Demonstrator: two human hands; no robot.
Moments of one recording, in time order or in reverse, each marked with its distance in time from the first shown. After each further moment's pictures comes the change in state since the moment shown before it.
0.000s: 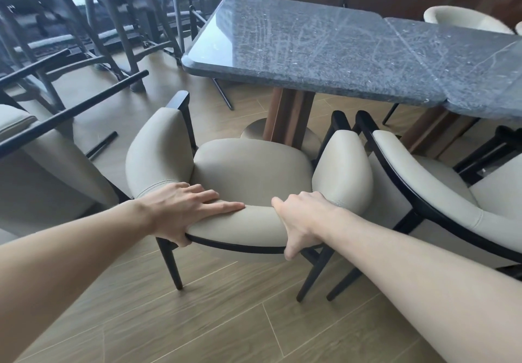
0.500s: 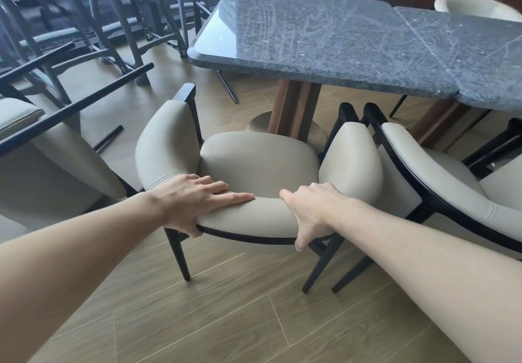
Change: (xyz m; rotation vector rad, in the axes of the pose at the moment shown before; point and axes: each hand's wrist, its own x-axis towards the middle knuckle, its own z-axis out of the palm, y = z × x) left_hand 0.003 -0.002 0.005 0.019 -0.045 -0.050; right_hand -0.001 0.002 -0.003 0.002 -0.043 -0.003
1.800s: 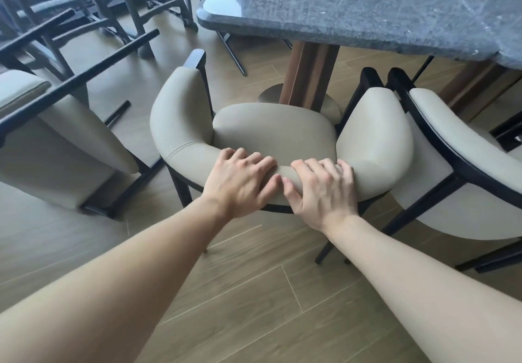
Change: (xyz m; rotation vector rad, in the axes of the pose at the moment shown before) left_hand 0.022 0.070 0.002 -0.142 0.231 -0.450; right_hand 0.009 -0.061 0.051 0.271 0.578 0.368
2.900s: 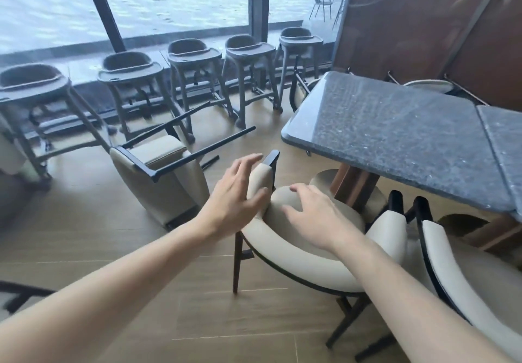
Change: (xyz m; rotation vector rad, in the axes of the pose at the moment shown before) left_hand -0.092 -0.006 -0.320 -0.673 0.361 -0.448; right_hand 0.023 -0.061 -0.320 0.535 -0.398 -0.211
